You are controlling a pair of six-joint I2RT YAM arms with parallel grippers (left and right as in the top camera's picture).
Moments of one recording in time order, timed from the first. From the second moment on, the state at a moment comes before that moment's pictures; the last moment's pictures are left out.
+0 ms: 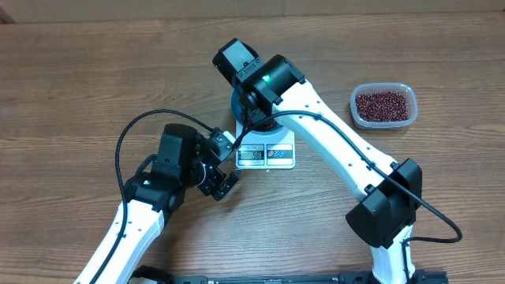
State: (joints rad) left arm -0.32 1.17 0.72 -0.46 0.28 0.42; right arm 0.72 2.08 2.08 -1.24 0.41 0.02
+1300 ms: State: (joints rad) left arm -0.32 1.17 0.72 -0.46 0.28 0.42; right arm -0.01 1.77 1.92 -1.39 0.04 -0.07
